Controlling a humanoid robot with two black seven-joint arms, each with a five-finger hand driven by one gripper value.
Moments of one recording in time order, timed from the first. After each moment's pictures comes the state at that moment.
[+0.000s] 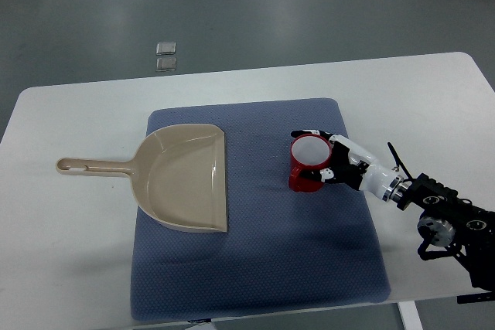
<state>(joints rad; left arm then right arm) -0.11 0.00 0.06 -0.21 0.08 0.06 0.10 0.51 -0.21 0.62 0.66 -0.72 0.51 0.61</state>
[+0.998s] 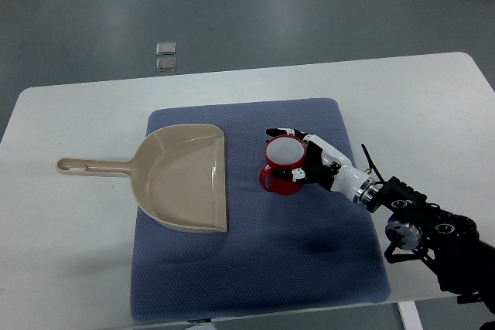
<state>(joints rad) -0.11 0.00 0.06 -0.21 0.08 0.06 0.10 0.52 -0.10 0.62 0.67 -0.73 0.43 0.61</state>
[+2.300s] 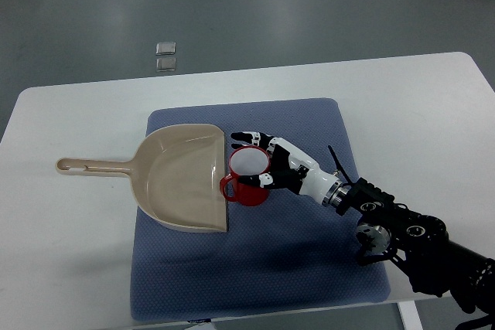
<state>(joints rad) -0.11 0.00 0.06 -0.21 0.08 0.06 0.10 0.55 -0.02 0.59 0.69 -0.74 0.41 0.61</state>
